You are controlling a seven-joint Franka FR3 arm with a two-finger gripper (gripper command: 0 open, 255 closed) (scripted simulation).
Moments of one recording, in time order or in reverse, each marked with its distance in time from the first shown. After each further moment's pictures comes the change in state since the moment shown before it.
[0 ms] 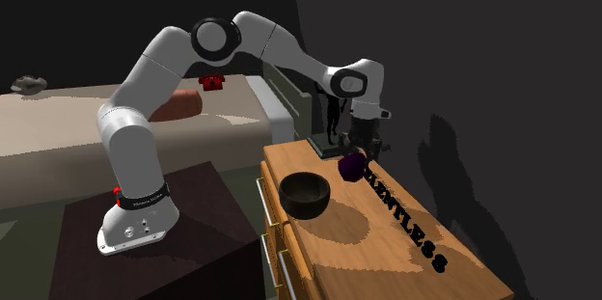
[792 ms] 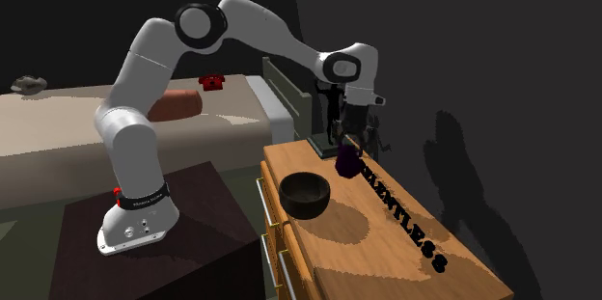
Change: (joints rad) arm 0.062 -0.140 -0.039 -0.102 -0.052 -0.034 0.015
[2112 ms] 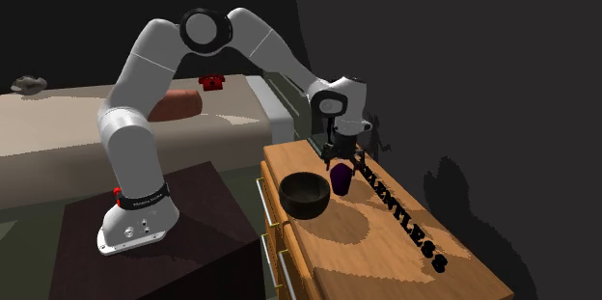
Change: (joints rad) arm -0.079 0.013 0.137 -0.222 0.176 0.329 -0.296
